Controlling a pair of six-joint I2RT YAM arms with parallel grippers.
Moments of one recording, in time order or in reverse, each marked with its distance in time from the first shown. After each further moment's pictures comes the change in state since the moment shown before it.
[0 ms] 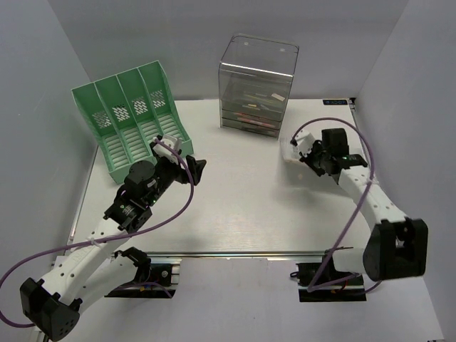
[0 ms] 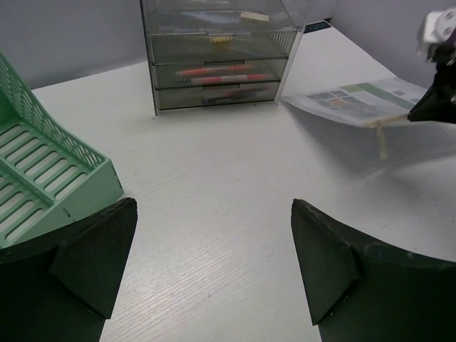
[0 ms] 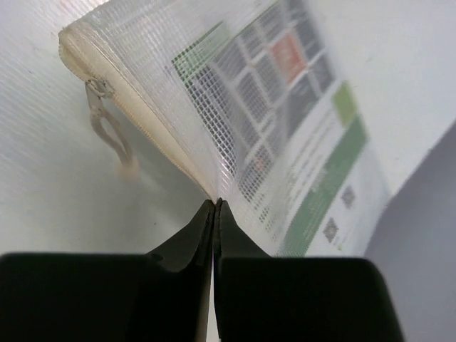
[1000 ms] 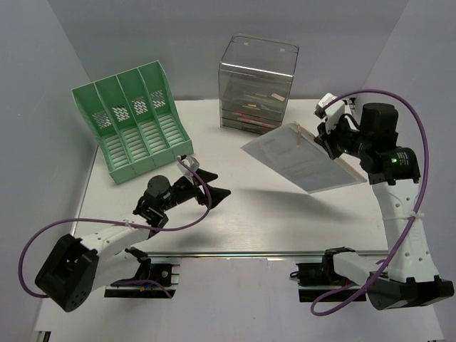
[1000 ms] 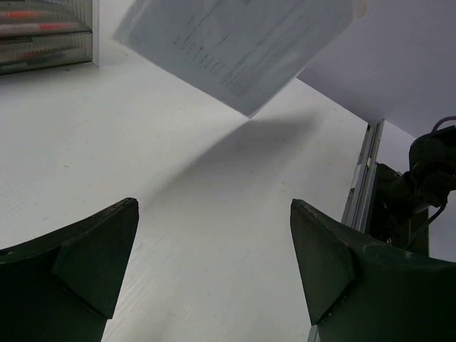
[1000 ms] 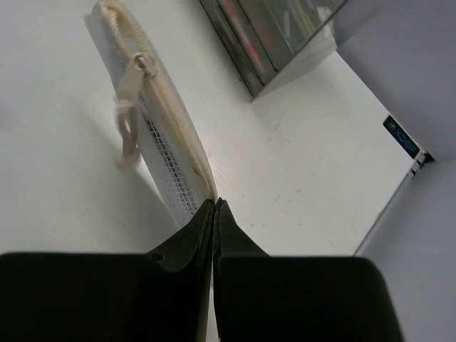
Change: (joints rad) left arm 0.000 0.242 -0.346 0.680 0.528 -0.216; right arm -0.031 -0.268 0.494 -0.426 -0.300 0.171
